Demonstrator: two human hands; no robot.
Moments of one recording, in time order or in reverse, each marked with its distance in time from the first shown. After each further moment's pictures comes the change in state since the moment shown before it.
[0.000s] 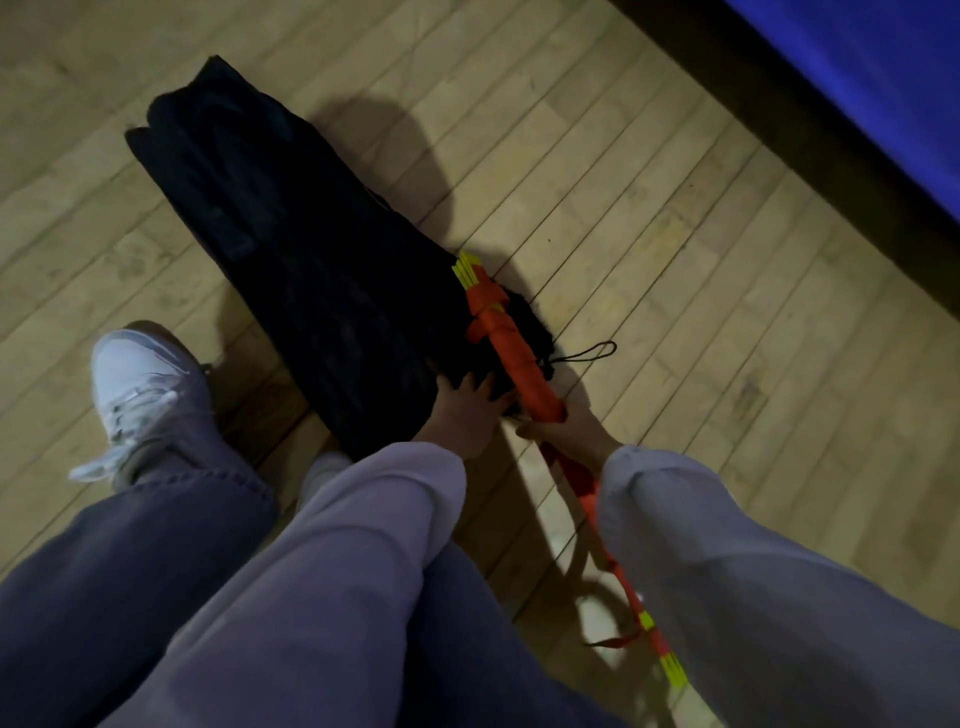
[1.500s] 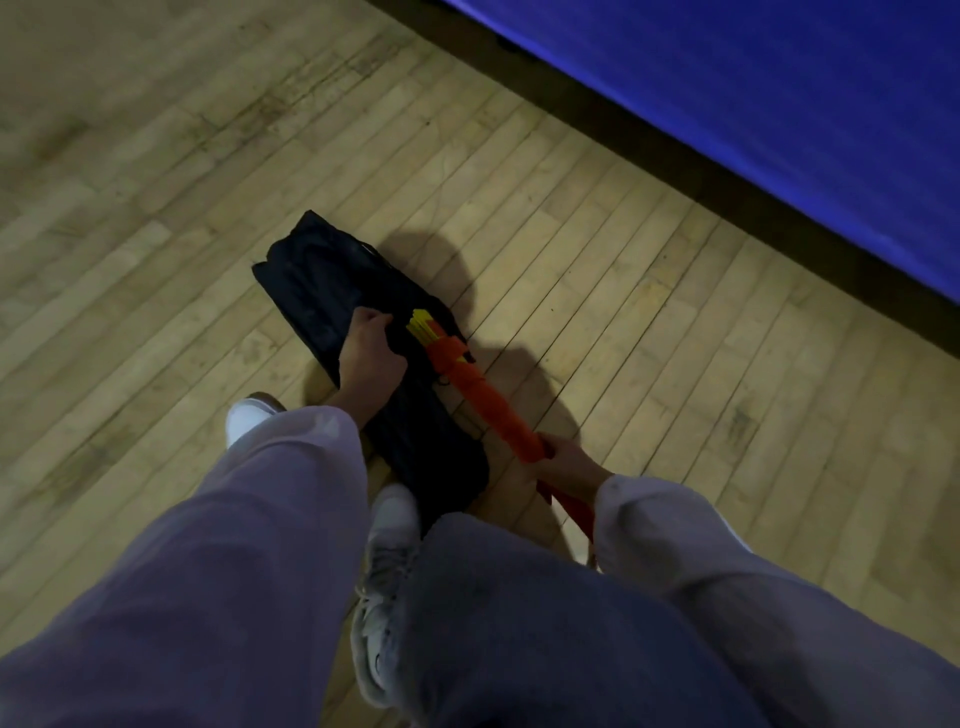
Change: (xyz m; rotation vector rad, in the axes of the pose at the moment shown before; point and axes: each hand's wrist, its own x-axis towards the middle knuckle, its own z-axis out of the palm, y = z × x) left_hand -0.138 -0.109 -0.127 -0.781 0.707 -0.438; right_hand -0.094 -0.051 0.006 -0.019 -0.151 -0.154
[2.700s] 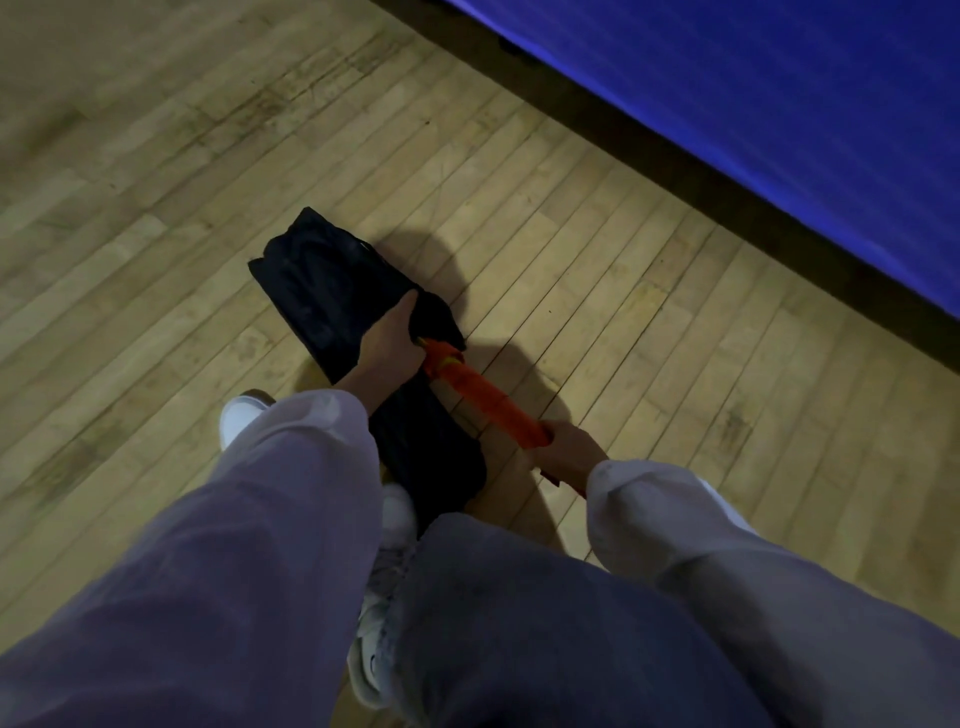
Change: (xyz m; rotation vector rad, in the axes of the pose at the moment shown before) left_hand 0.010 0.018 0.003 0.033 -0.138 0.063; right_hand 0.010 -0.007 -0.008 -0.230 0.136 0.000
